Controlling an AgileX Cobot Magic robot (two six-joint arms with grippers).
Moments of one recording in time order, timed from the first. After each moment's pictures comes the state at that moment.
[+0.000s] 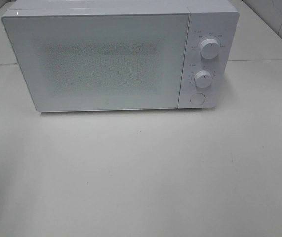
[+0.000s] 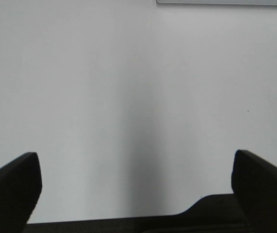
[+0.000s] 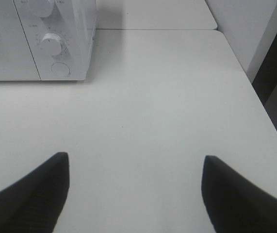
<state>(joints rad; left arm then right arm) 0.01 0.69 -0.77 -0.13 1.10 0.07 0.00 0.00 -0.49 -0.09 0.97 0.04</state>
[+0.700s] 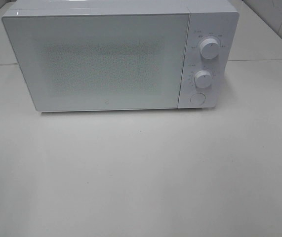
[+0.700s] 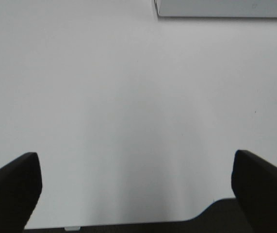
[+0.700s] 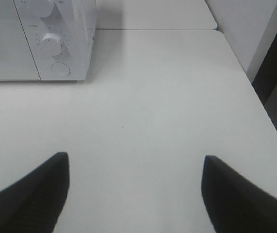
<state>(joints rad) 0.01 0.24 -0.52 -0.12 1.07 0.07 0.00 0.00 -0.49 -0.09 0.97 0.04</state>
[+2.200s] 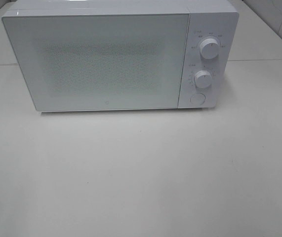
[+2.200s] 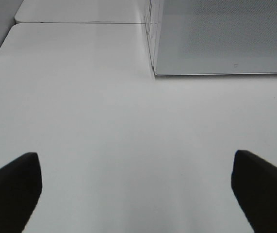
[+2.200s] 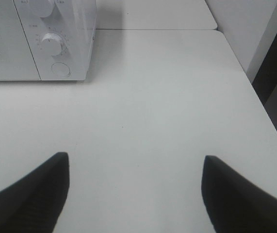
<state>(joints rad) 0.01 0.00 -0.52 -0.11 1.07 0.07 0.00 0.00 -0.49 -0.09 0.97 0.04</state>
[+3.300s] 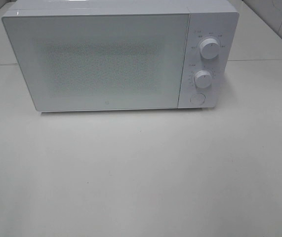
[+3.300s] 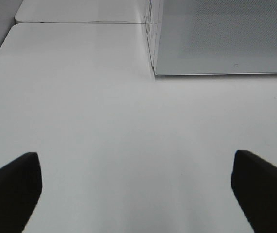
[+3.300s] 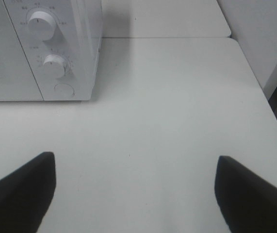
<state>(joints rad) 0.01 0.00 -0.52 -0.11 1.07 0.07 0.00 0.35 -0.51 -0.07 0.67 0.04</state>
